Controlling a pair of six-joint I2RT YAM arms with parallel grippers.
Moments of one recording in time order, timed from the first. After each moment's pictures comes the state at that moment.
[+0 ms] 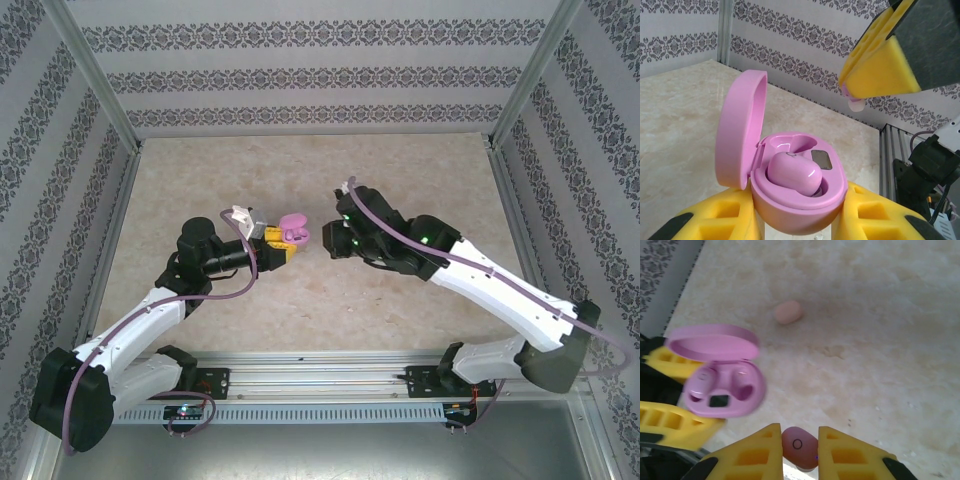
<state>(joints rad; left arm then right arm) -0.39 1.02 0.56 0.32 0.79 -0.14 0.94 1.32 1.43 -0.88 0.16 0.68</state>
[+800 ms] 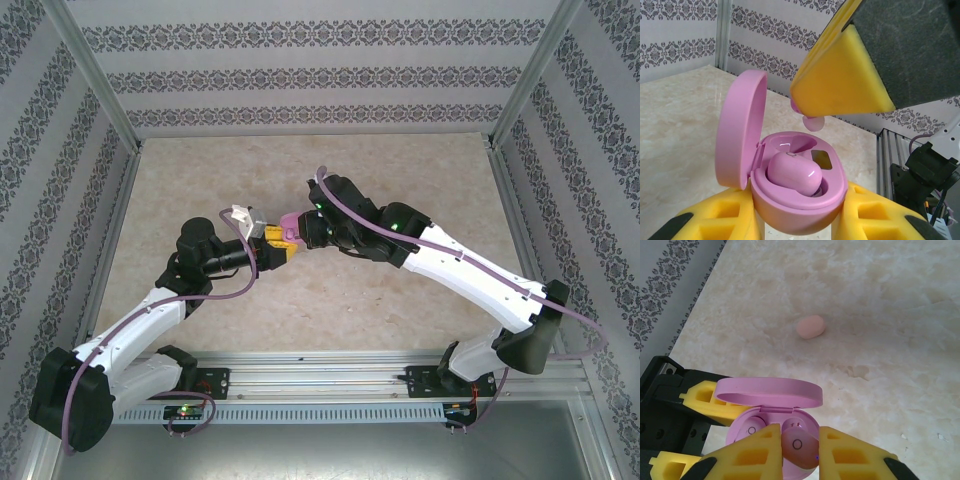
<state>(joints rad) -0.39 1.02 0.56 0.35 0.79 -0.16 0.96 1.46 1.56 -0.84 0.16 0.65</state>
